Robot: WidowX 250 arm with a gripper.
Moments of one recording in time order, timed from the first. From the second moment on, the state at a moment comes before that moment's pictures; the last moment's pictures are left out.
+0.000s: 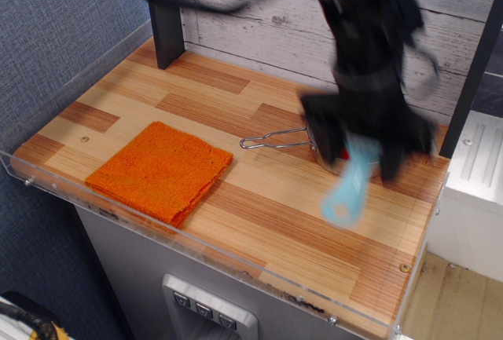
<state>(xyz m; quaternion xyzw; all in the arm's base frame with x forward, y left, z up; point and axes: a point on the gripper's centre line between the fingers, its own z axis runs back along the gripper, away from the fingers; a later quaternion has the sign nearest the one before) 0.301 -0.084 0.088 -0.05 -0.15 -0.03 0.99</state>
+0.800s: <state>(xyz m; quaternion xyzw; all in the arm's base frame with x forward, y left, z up) 0.356 0.046 0.077 0.00 -0.11 -0.03 0.99</state>
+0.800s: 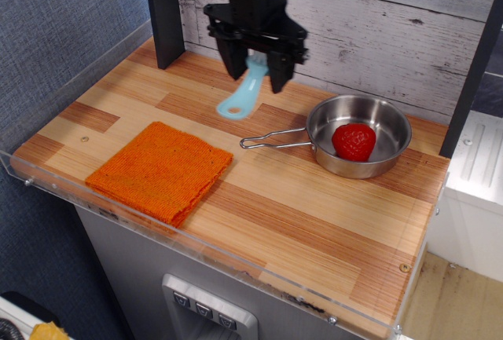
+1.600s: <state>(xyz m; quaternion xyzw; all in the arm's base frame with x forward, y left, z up) 0.374 0.113 0.038 0.01 -0.10 -0.01 1.00</state>
